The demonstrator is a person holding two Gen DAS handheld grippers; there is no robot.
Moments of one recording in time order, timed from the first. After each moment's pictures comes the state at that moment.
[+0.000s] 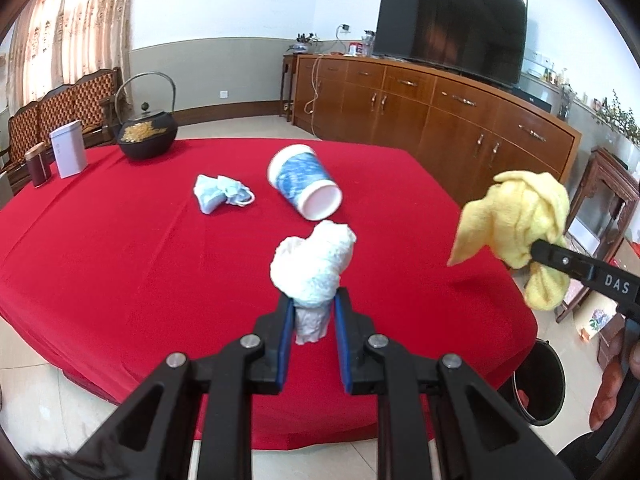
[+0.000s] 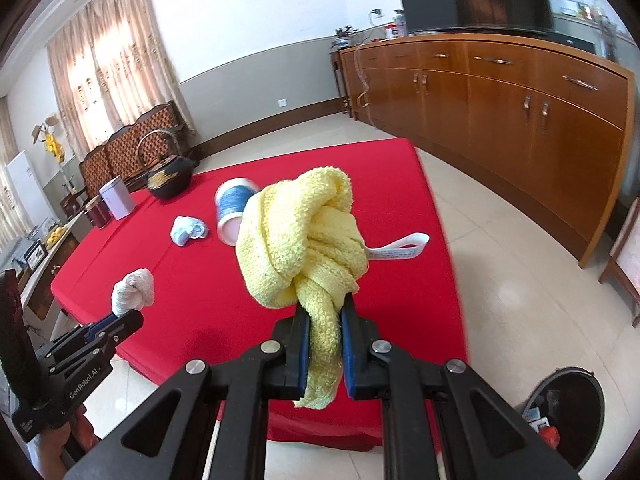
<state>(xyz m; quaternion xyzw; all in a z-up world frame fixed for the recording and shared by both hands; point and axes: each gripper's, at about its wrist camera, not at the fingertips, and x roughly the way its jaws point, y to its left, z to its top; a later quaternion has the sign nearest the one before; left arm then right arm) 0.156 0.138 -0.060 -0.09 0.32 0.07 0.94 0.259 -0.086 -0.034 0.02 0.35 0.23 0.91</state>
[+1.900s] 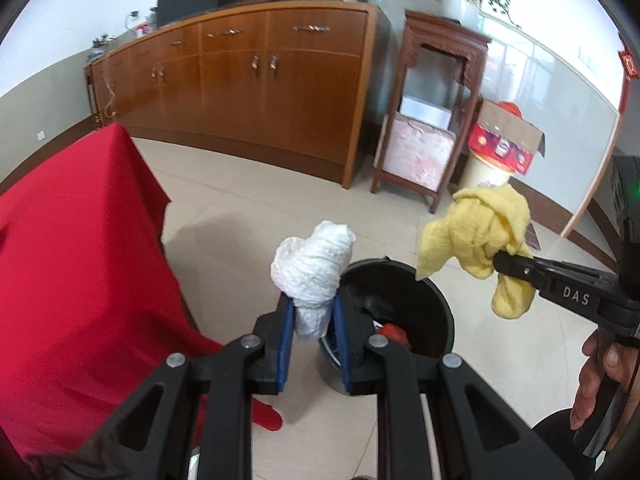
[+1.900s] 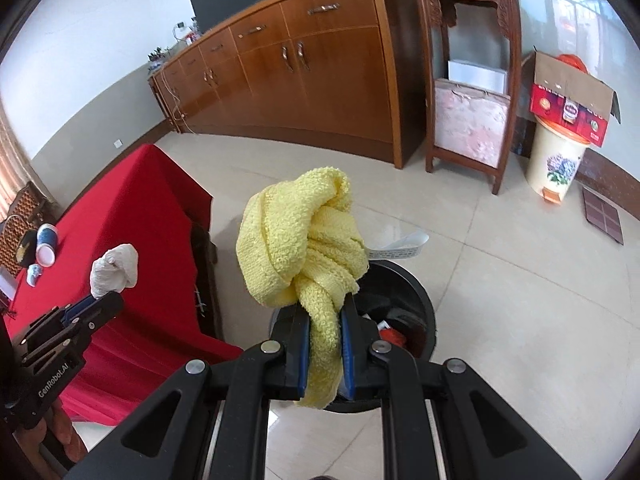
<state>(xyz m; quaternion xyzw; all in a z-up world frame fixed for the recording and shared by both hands) 0.197 -0.187 -0.100 0.04 0.38 -0.22 0.90 0.183 -0.447 -0.112 0.13 0.41 -0.04 0.90</state>
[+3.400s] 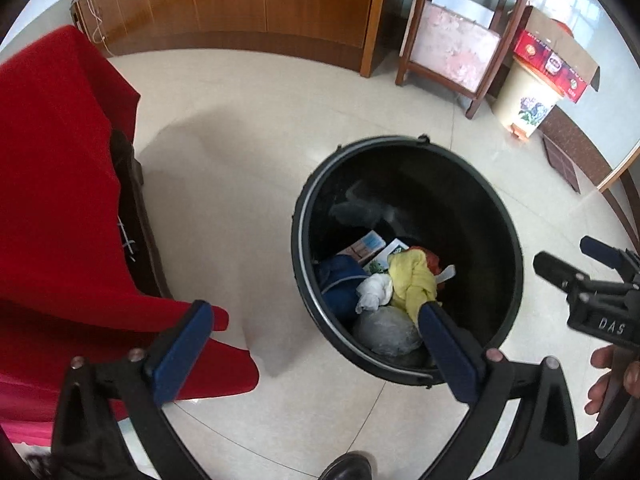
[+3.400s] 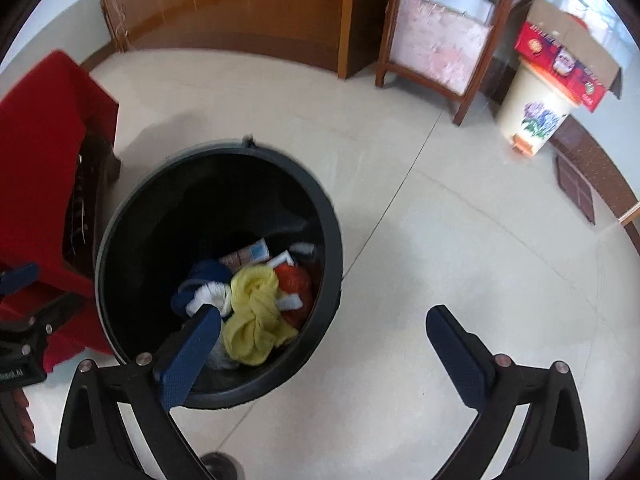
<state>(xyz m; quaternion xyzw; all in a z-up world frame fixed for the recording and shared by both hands) 0.230 -0.248 -0.222 0.08 0.52 -0.17 0.83 0.217 -0.518 -0.265 0.05 0.52 -0.11 0.84</state>
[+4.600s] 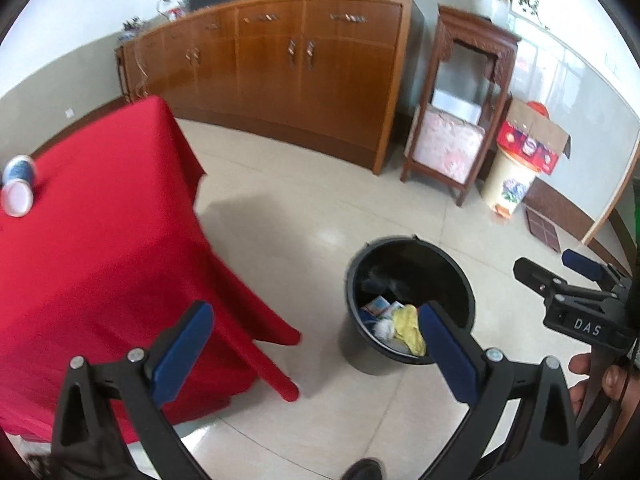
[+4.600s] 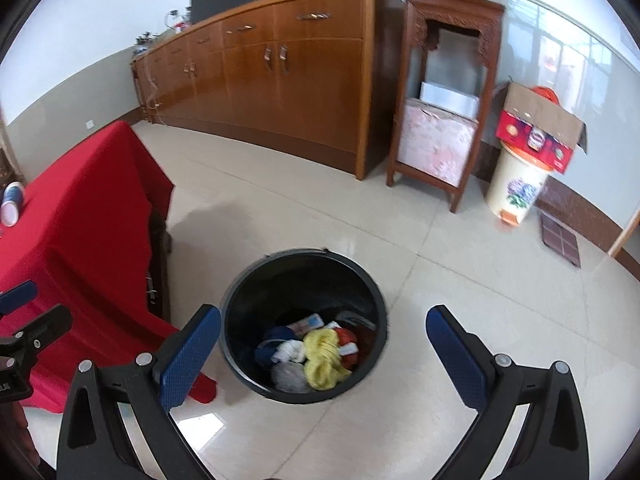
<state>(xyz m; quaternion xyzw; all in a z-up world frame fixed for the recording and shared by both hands) 0.161 -0.154 -0.095 0.03 0.39 -0.15 0.91 0.157 -0.414 -0.116 0.04 0.39 -0.10 0.92</state>
